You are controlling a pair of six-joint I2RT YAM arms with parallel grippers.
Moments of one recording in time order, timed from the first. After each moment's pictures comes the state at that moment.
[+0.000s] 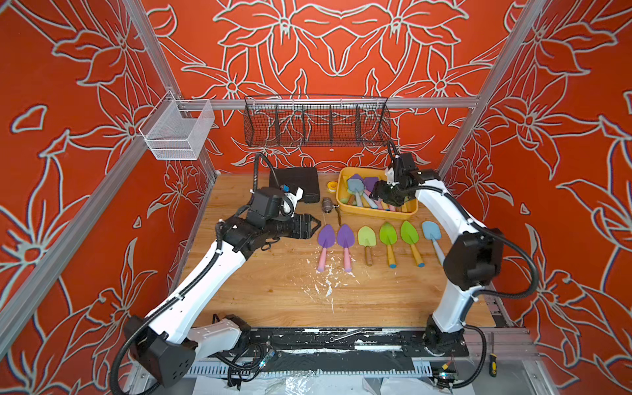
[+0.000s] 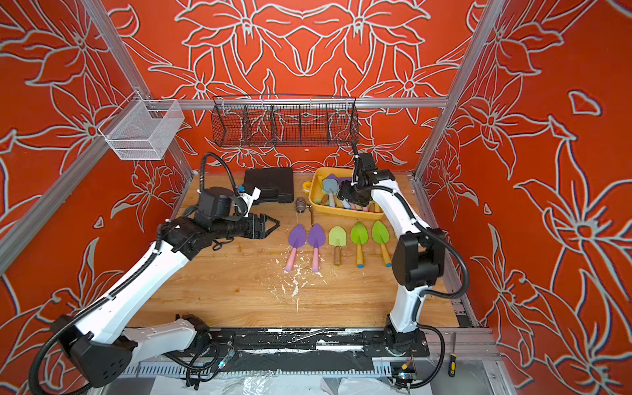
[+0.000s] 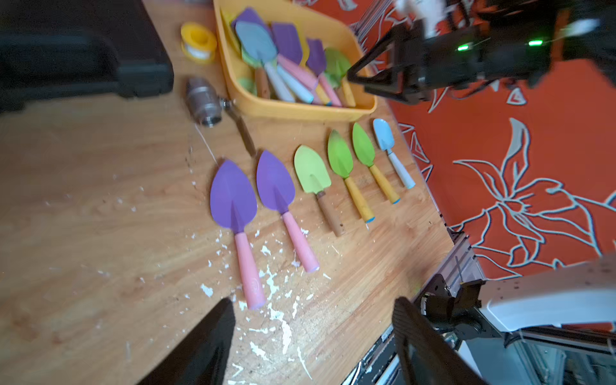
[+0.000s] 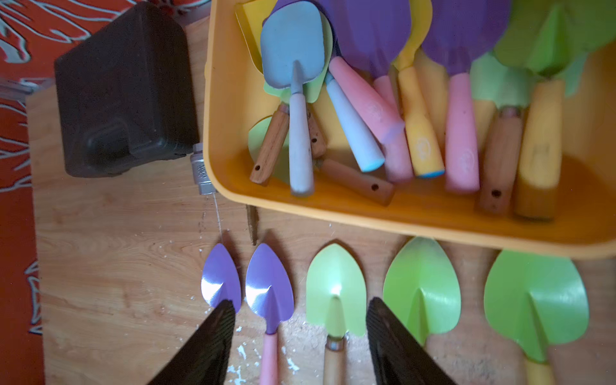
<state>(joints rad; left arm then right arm) -0.45 1.16 1.29 -0.73 0.33 -0.40 0.20 1.92 1.81 -0.93 -0.19 0.42</state>
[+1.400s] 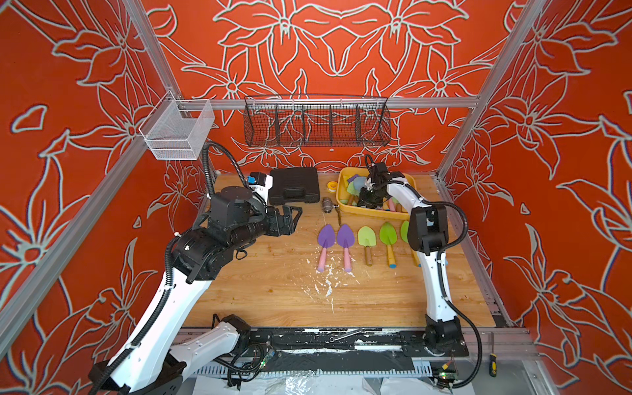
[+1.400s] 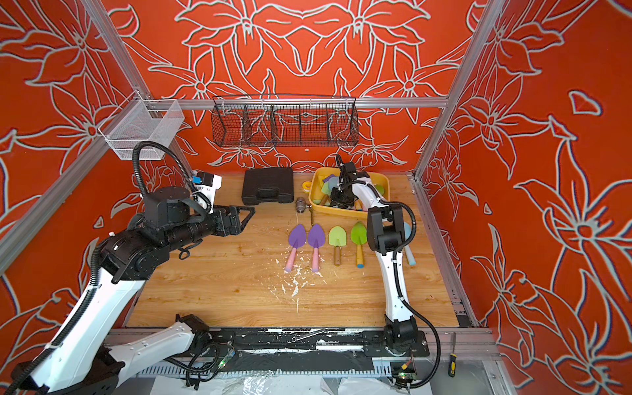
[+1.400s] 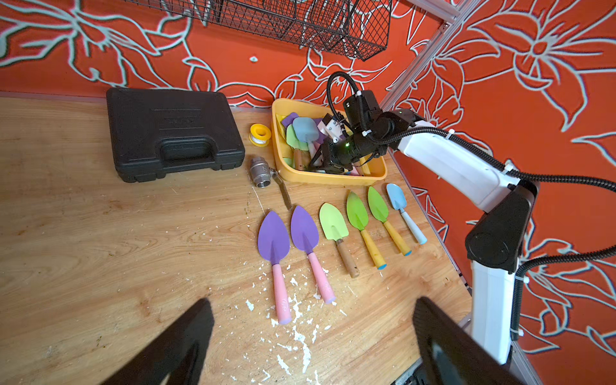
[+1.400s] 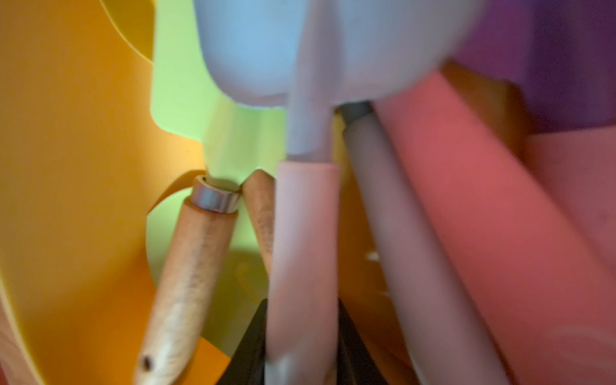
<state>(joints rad) -0.45 1.01 1.45 -0.89 0.11 -0.42 0.20 2.45 2.17 -0.93 -0.30 0.38</state>
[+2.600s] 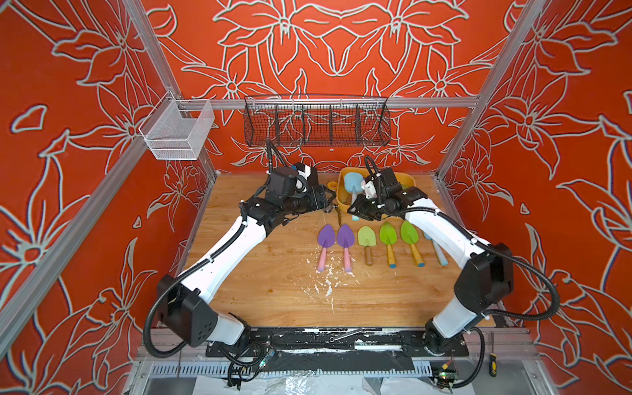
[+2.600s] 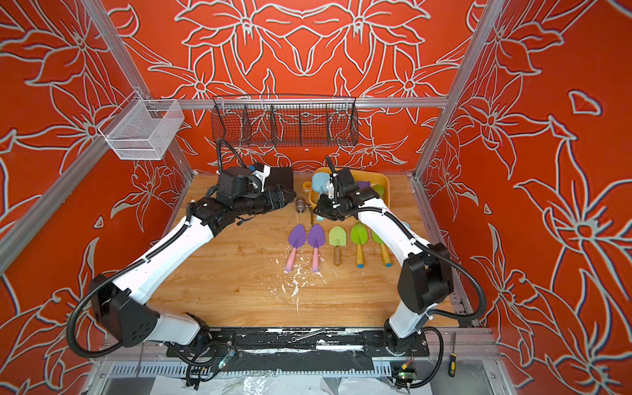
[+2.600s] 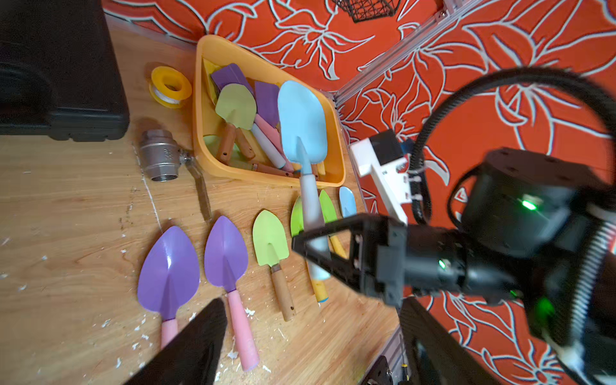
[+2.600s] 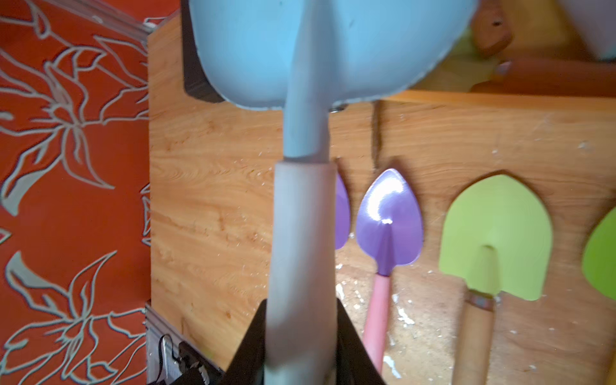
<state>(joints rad) -0.45 1.47 1.40 -0.42 0.37 -0.71 0.46 1.62 1.46 -0.71 -0.33 0.68</state>
